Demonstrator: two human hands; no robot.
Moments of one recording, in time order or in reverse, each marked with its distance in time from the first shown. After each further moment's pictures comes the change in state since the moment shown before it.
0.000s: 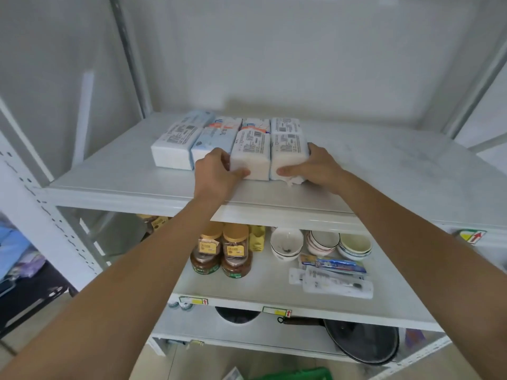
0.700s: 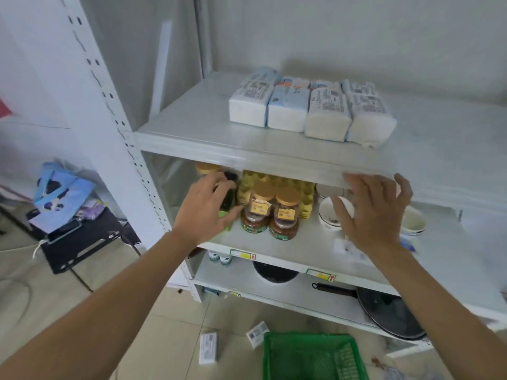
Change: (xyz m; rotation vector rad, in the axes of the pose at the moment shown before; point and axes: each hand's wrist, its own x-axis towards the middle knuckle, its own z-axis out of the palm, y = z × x) left_hand -0.129 -0.191 -0.118 0.432 -0.037 0.504; right_hand -0.157 0.056 0.129 -0.804 0.697 -0.696
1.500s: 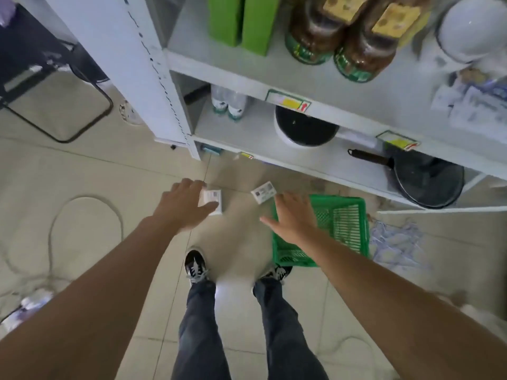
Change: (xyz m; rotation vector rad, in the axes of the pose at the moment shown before) left_hand -0.333 -0.112 0.193 -0.159 -1.137 -0.657; right_hand -0.351 -0.246 0.168 0.054 -1.568 -0.028
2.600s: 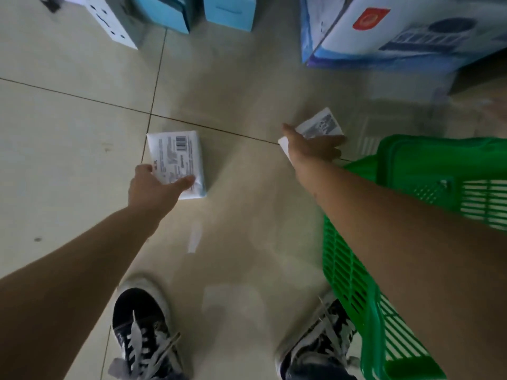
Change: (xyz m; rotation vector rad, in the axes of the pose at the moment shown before) left_hand 0.399 -0.166 0.429 -0.751 0.172 -0.584; right_hand 0.443 0.019 0.443 1.252 0.214 1.011
